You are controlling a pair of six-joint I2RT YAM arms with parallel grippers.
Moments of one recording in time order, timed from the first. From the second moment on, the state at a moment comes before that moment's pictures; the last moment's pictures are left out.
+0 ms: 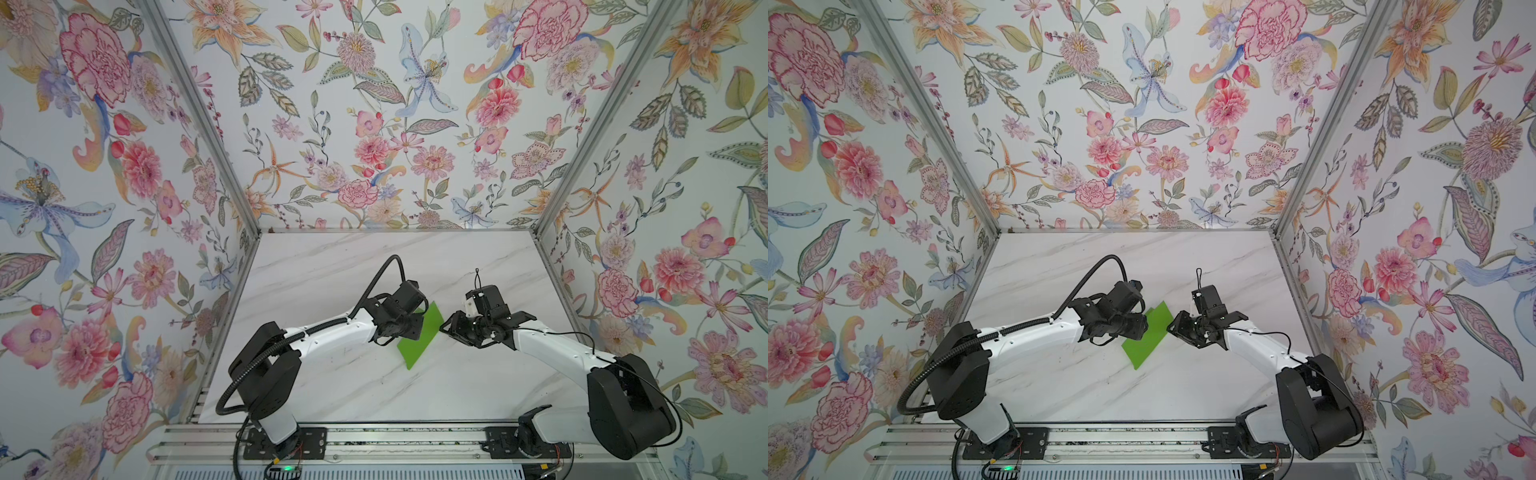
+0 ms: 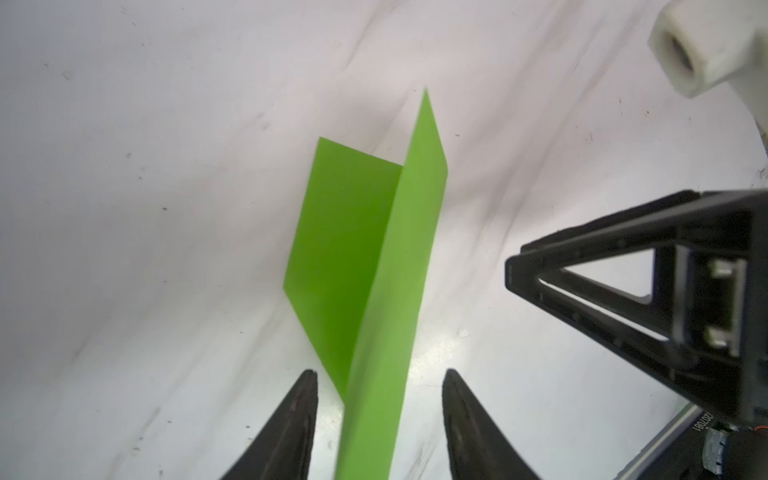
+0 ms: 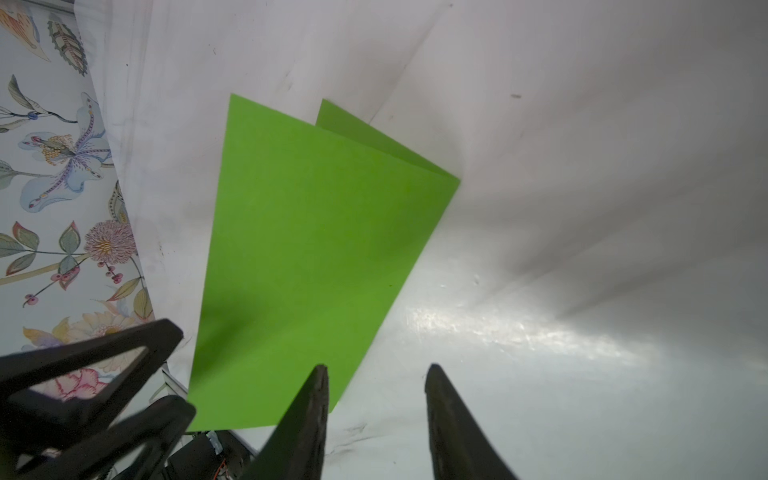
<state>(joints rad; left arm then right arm) -0.87 1.67 1.19 -0.47 -0.02 -0.50 0.44 1.37 0.72 -0.34 -0.38 0.78</state>
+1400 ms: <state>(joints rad) -0.82 1.42 0.72 -0.21 0.18 -0.64 0.69 1.93 1.24 -0.44 -0.40 0.46</state>
